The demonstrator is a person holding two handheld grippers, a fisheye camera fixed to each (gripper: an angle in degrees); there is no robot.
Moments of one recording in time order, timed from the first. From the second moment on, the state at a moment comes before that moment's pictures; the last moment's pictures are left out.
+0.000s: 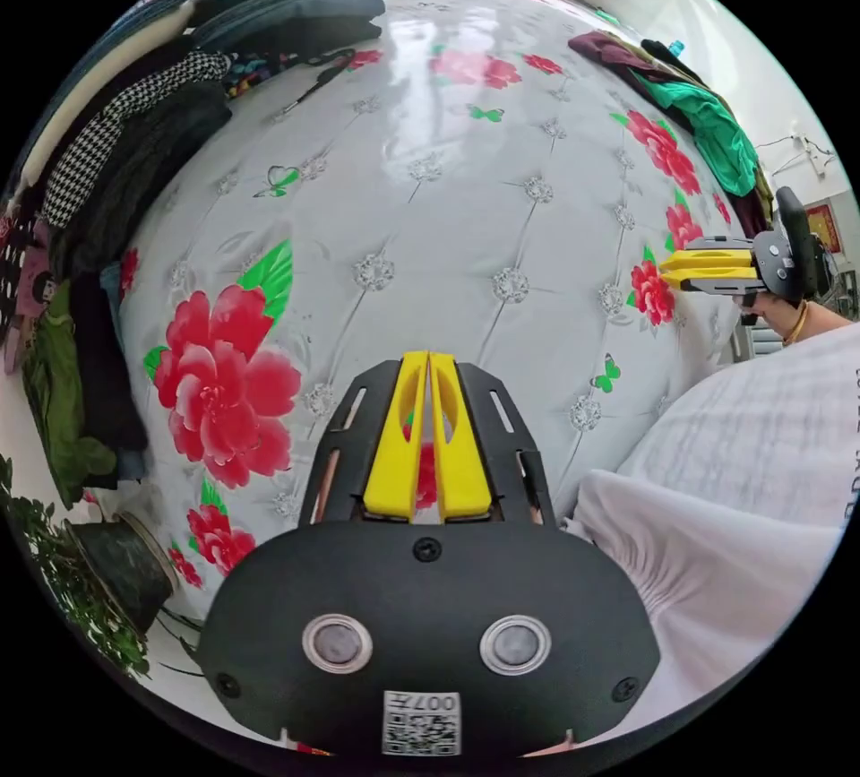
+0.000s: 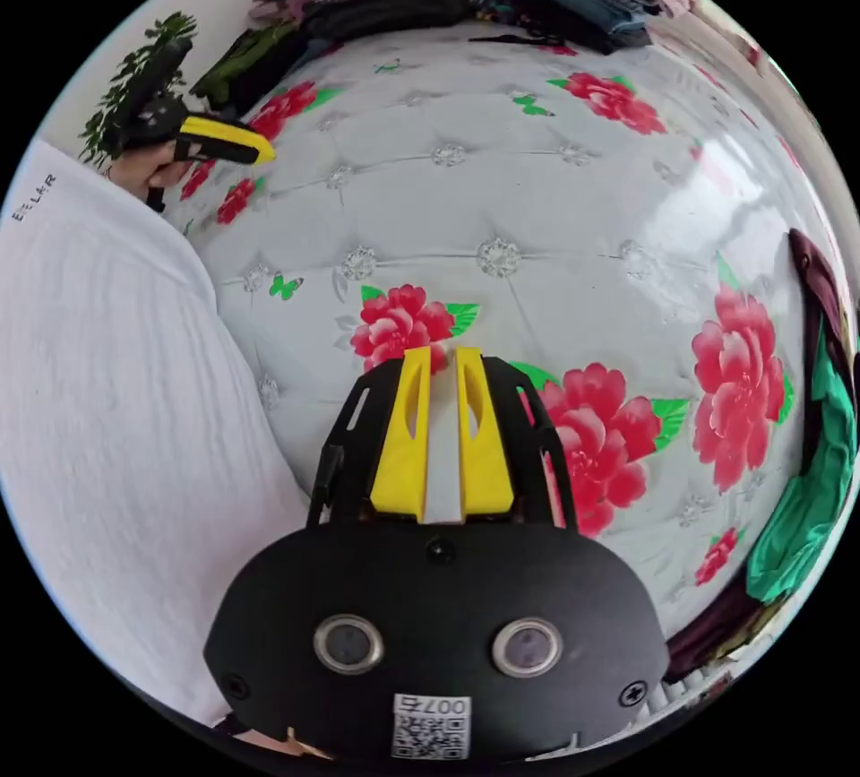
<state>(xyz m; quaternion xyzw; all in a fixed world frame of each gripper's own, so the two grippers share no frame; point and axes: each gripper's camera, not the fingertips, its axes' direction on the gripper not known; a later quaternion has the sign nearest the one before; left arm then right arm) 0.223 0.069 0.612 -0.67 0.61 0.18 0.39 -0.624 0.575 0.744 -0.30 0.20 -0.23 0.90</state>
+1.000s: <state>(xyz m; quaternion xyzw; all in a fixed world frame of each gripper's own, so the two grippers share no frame) 0.225 0.111 0.591 -0.71 0.58 0.14 0.37 -0.462 0.458 0.370 0.06 0.33 0.09 0.94</state>
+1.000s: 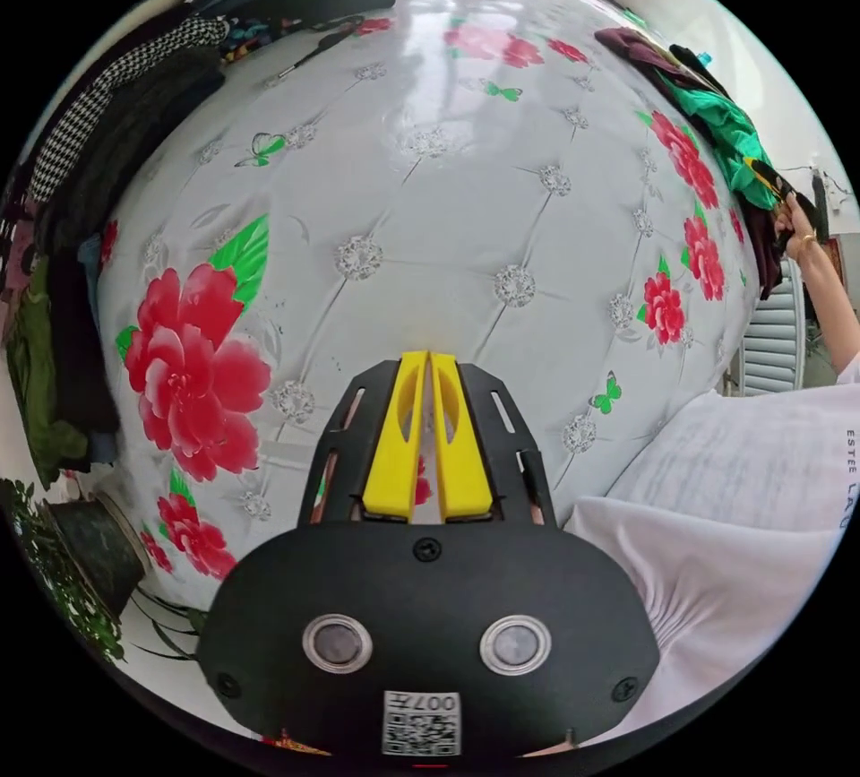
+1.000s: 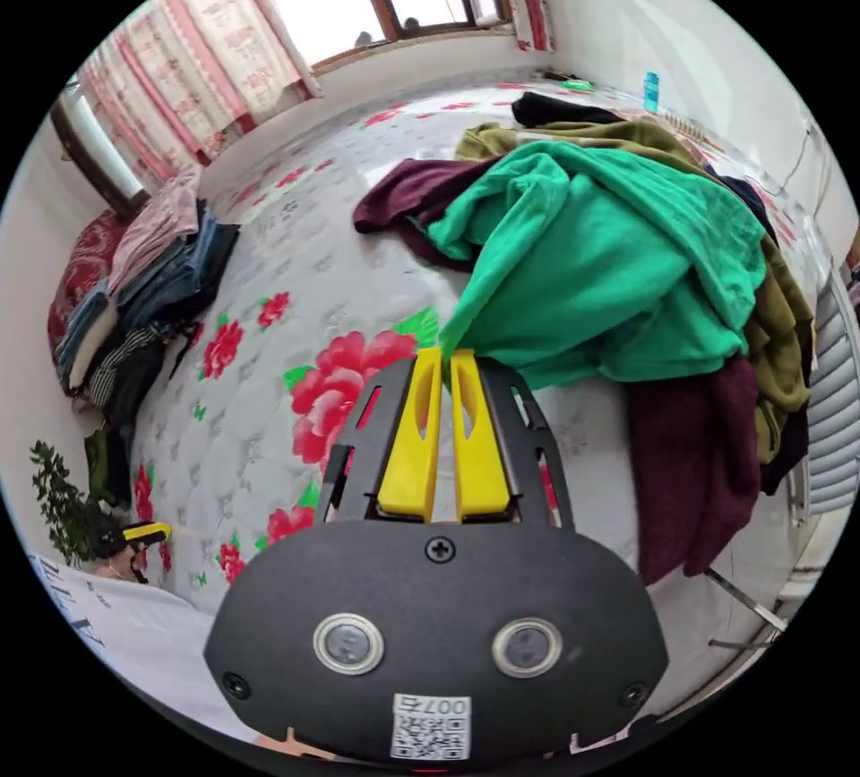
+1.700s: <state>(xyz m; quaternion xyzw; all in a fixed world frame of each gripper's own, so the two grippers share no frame) 0.023 0.117 0.617 -0.68 0.60 -0.12 0.41 -0.875 0.563 0.681 -0.22 -0.02 -0.41 0.89</state>
